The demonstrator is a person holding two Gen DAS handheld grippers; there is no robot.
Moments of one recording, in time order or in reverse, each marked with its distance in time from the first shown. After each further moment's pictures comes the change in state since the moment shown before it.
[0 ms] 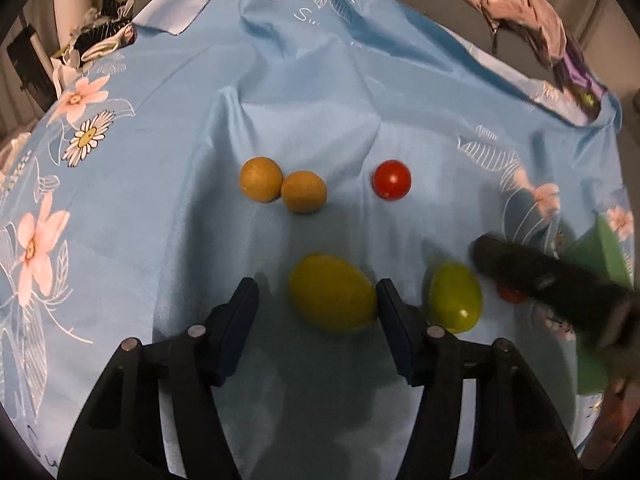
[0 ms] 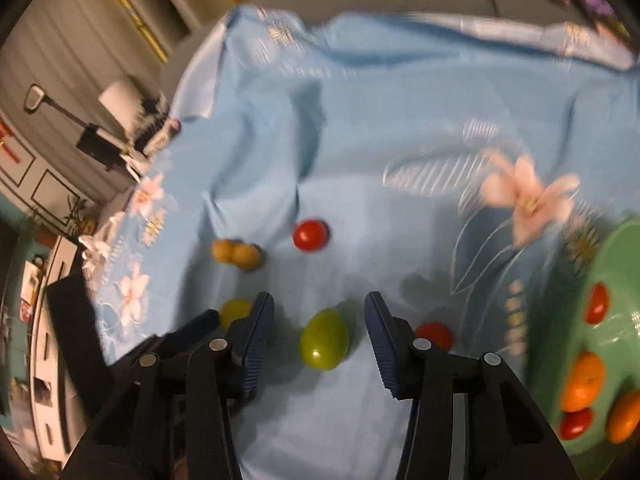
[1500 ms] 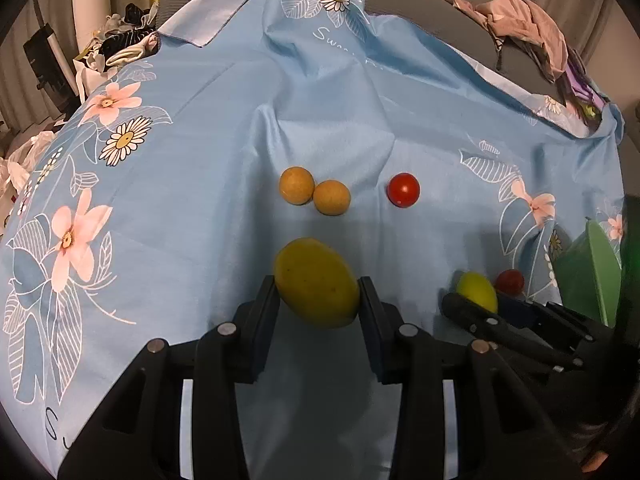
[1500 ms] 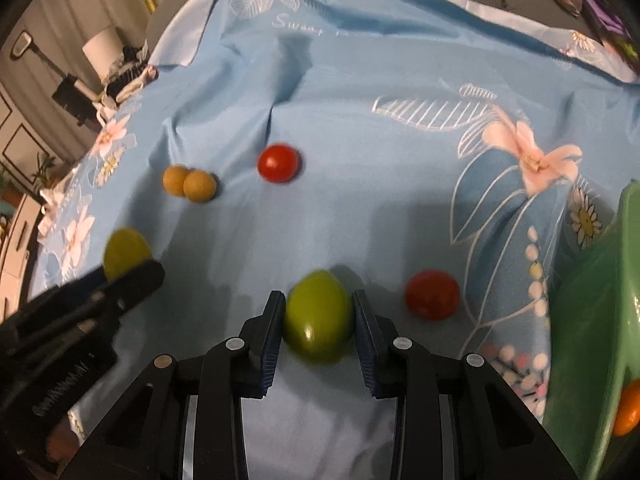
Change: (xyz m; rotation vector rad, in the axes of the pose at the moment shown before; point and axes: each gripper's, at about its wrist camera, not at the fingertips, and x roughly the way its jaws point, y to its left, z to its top) left arm -0.031 0.013 -0.009 -0.031 -0.051 0.027; right arm 0.021 0.004 -0.032 -0.119 0.022 -0.177
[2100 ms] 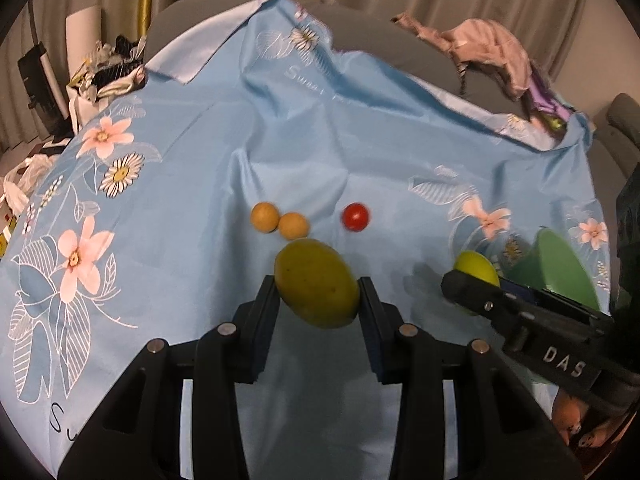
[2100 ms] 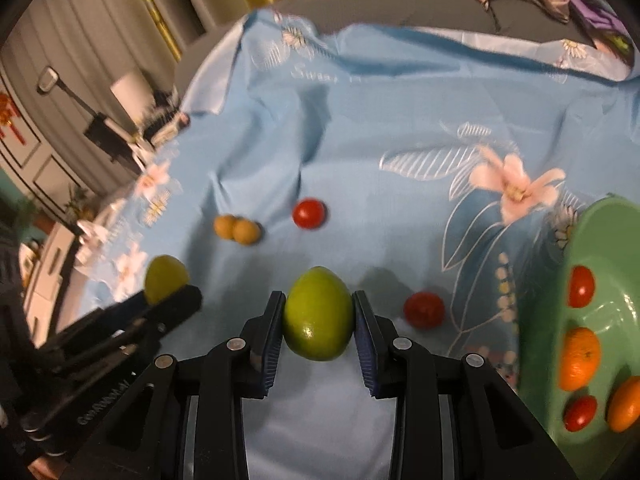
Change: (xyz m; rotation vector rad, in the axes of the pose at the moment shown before) left arm -0.046 -0.016 -0.002 0.038 -0.116 -0.088; right arm -0.061 -0.014 0.005 0.060 -0.141 0.161
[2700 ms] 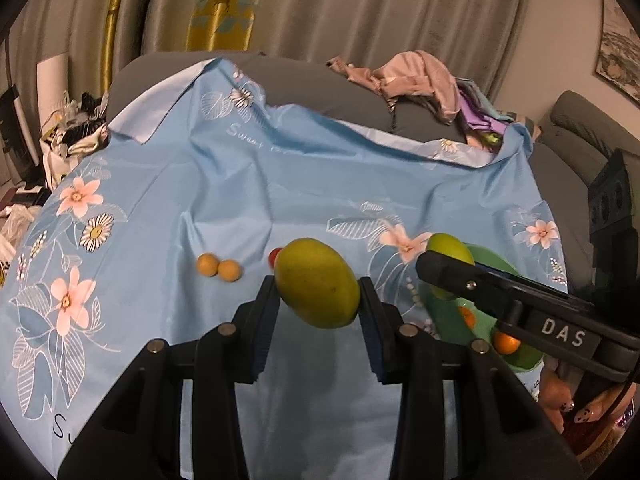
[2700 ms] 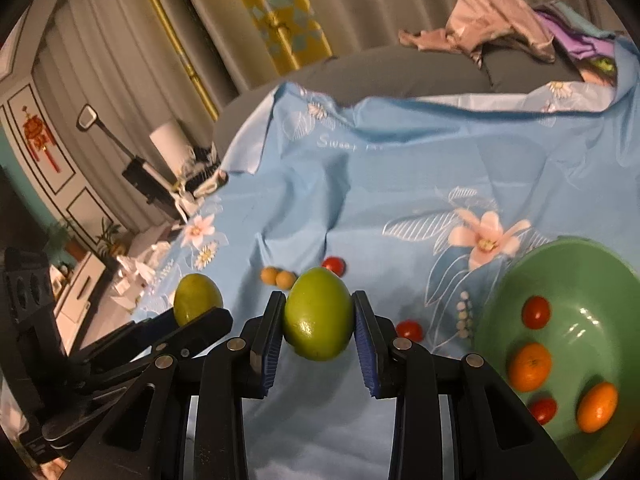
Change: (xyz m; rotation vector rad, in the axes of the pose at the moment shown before) left arm -0.057 -0.045 0.007 0.097 -0.138 -0.135; right arm -0.078 -0.008 0.002 0.001 -0.192 0.091
